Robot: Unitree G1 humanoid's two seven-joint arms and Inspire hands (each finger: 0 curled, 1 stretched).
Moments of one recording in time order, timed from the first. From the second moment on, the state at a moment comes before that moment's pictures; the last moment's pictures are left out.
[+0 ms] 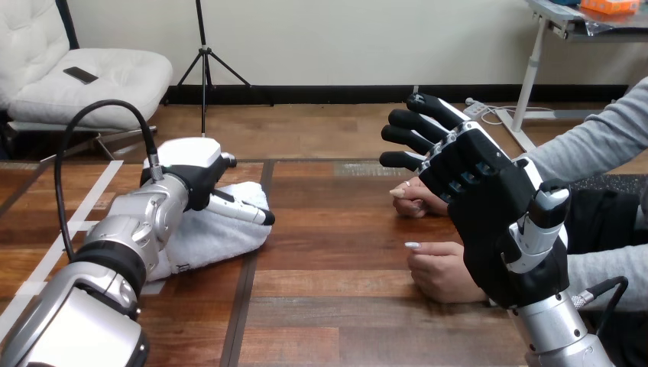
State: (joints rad) left arm -0.95 0.38 -0.50 1.30 0.79 -0.13 -0.04; right arm 0.03 -0.08 -0.05 0.00 0.42 -0.44 0.60
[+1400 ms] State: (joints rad) left arm -0.95 0.38 -0.55 1.30 0.80 -0.13 -0.07; right arm 0.03 -0.08 -0.05 0.00 0.42 -0.44 0.58
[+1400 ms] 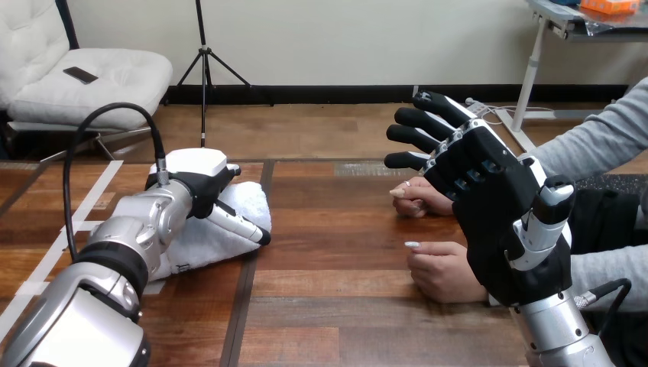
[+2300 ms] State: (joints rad) left arm -0.95 0.36 -0.63 1.30 0.87 -0.11 -0.04; right arm 0.03 -0.08 -0.05 -0.03 0.42 -0.44 0.57
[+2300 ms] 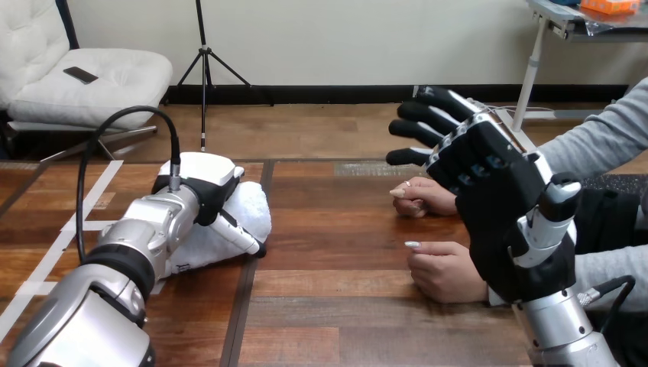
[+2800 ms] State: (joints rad) left arm -0.95 0.34 -0.64 1.30 0.87 -0.11 -0.04; right arm 0.03 -0.08 -0.05 -0.07 0.43 -0.44 0.56
